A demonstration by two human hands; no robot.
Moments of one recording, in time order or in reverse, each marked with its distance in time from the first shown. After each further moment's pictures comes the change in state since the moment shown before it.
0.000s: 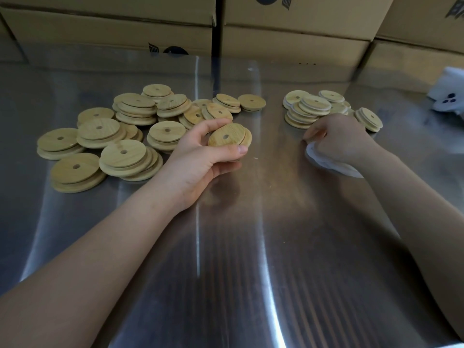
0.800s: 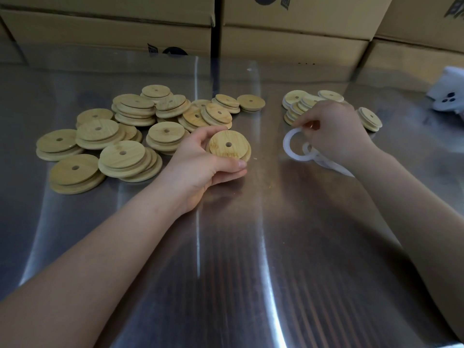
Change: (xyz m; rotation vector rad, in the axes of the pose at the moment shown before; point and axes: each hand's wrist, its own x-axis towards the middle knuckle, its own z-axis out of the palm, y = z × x) left_hand -0.004 0.002 0.006 -0.025 0.057 -0.108; right_hand -0.005 -0.014 0.002 0.051 0.297 -0.265
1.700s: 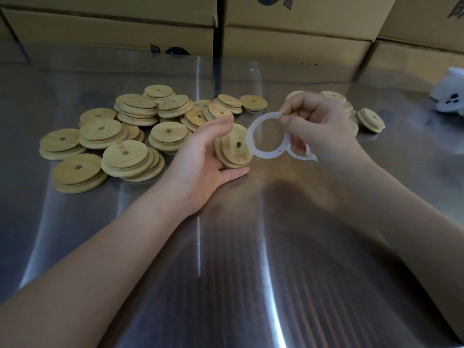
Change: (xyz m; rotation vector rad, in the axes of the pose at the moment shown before) left_hand -0.002 0.003 0.004 -0.157 -0.018 -0.037; right_hand -0.023 -0.048 -0.007 1.015 -0.022 -0.009
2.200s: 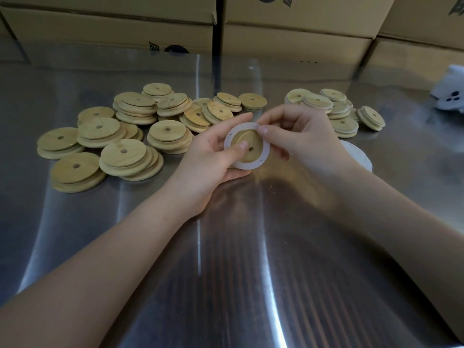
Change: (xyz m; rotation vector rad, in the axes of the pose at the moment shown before) left_hand -0.002 -0.009 0.000 0.332 -0.130 0.223; right_hand -0.004 0.004 0.017 0.039 -0.099 0.005
